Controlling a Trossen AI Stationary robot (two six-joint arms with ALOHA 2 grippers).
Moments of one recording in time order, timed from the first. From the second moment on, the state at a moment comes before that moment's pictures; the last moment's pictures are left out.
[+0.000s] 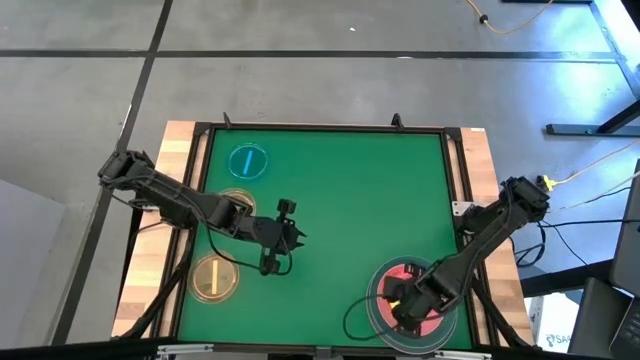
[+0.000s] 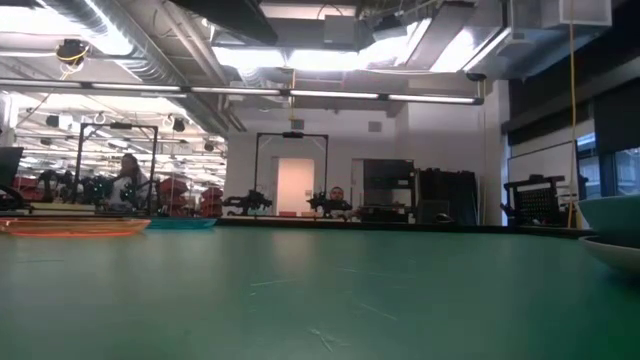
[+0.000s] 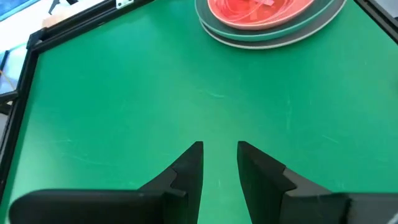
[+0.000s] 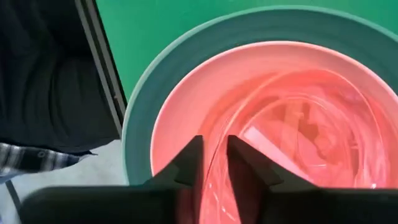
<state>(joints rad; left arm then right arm) -0.34 1.43 1.08 -0.40 -0.31 0.11 0.79 1.66 1.28 -0.89 -0.05 1.04</state>
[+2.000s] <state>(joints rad) -0.24 1.43 0.64 -0.75 -0.29 -0.91 0.41 1.69 1.16 -0.54 0.69 0.31</state>
